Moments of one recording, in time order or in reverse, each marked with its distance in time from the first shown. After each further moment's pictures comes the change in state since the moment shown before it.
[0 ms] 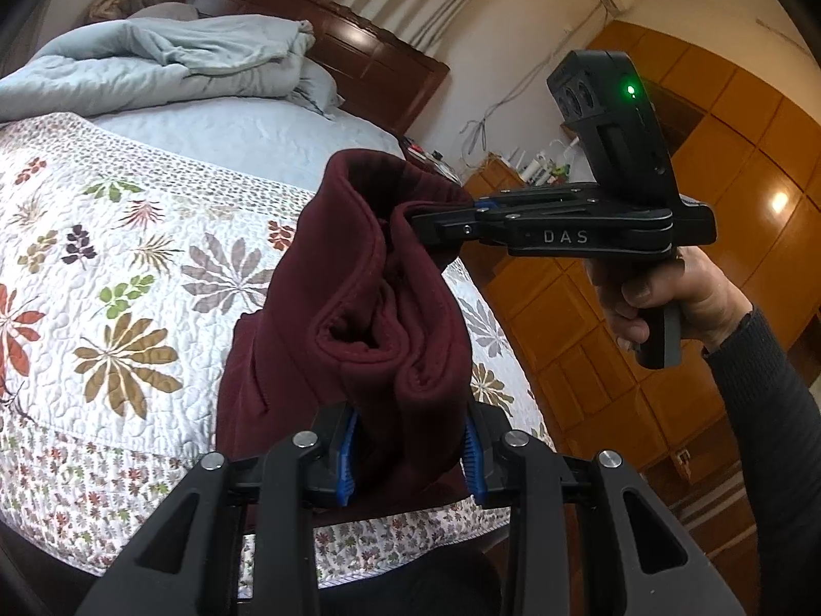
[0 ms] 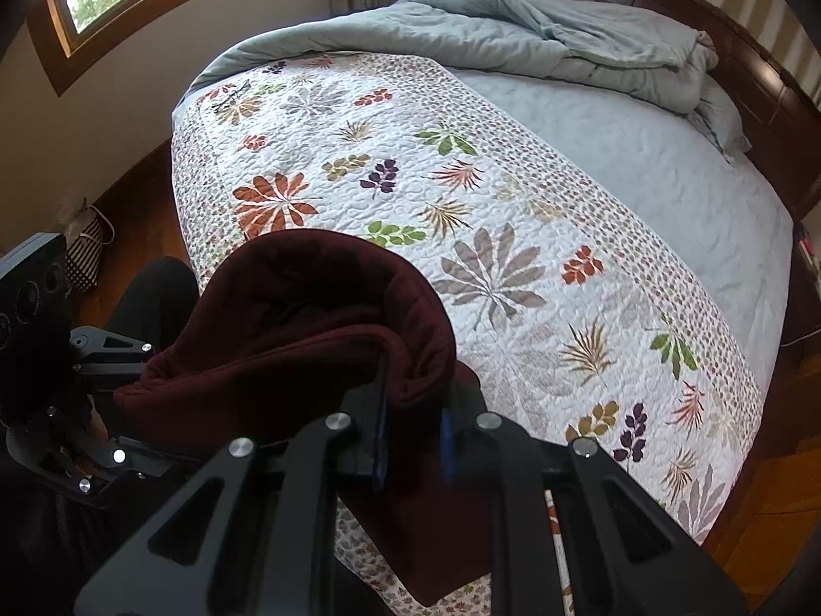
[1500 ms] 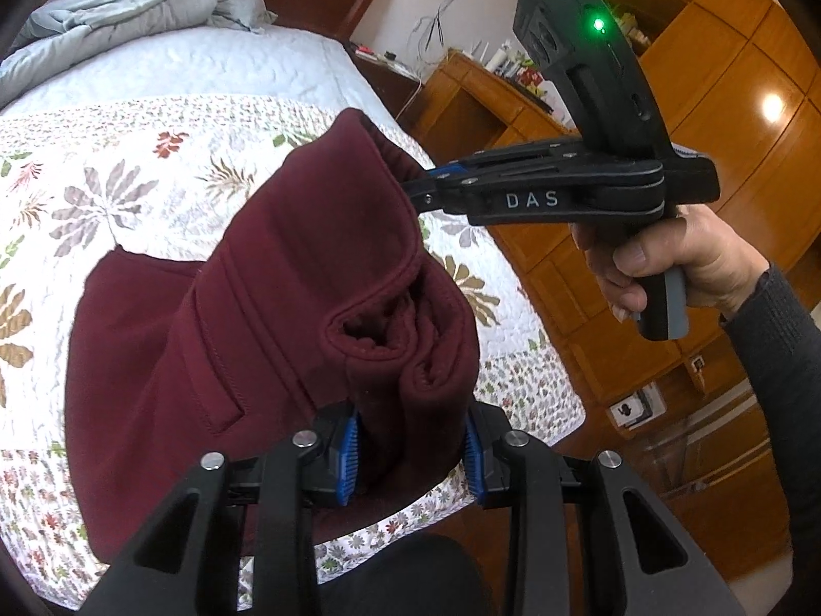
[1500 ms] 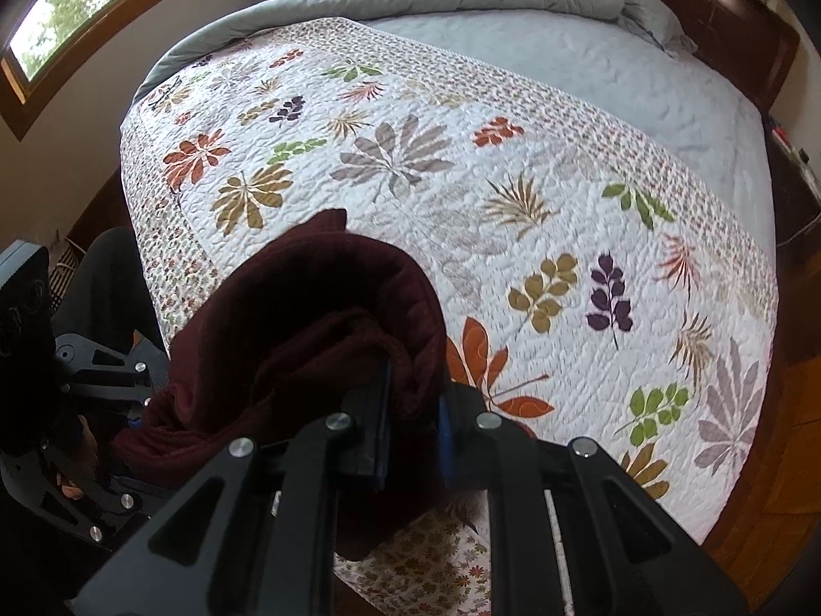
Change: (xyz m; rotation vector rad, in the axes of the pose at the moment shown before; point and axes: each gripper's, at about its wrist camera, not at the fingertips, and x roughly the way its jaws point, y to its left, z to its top) left arm 0.163 -0.068 -0.062 0.134 0.270 -0.035; right arm 0.047 -0.110 -0.161 0.189 0.028 -0.007
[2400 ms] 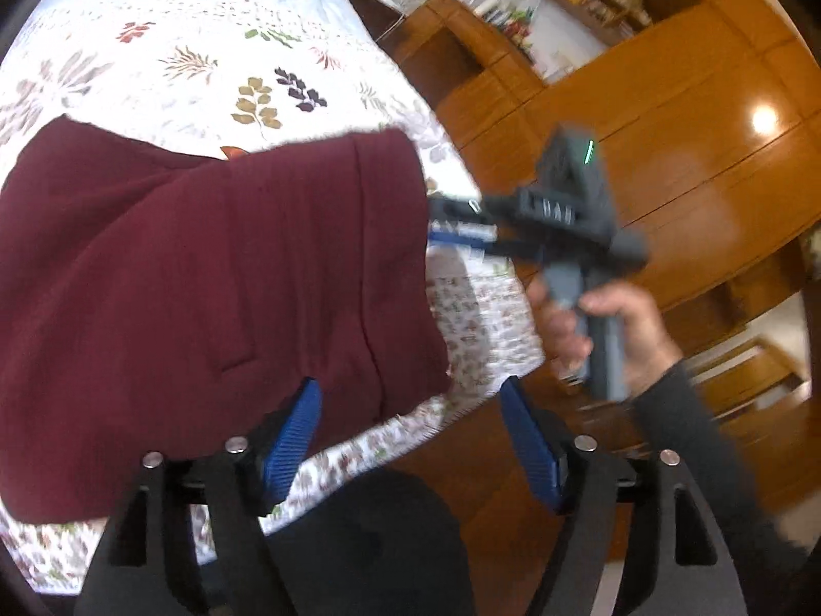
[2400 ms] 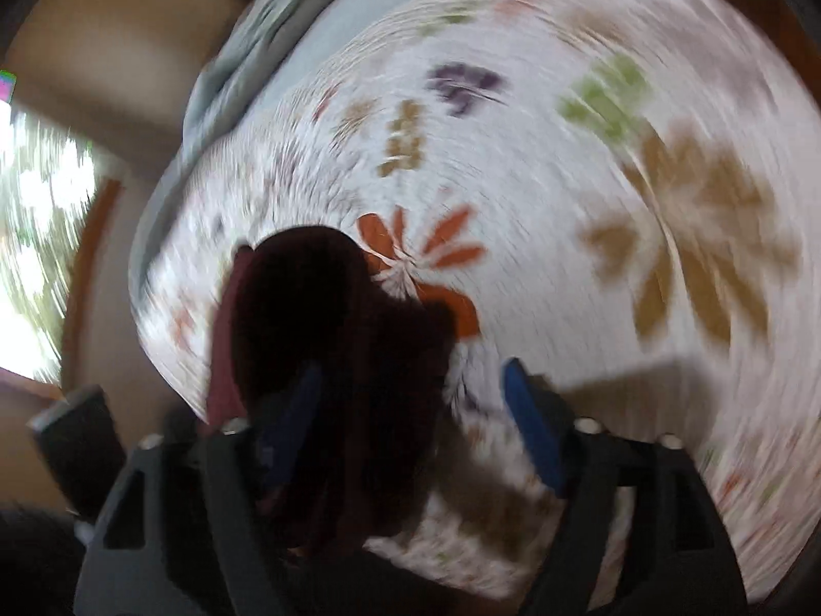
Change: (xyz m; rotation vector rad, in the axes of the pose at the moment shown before) left arm 0.026 0.033 -0.029 -0.100 0.181 -0.212; right arm 0.045 -0.101 -0.182 0.829 -0.160 0.305
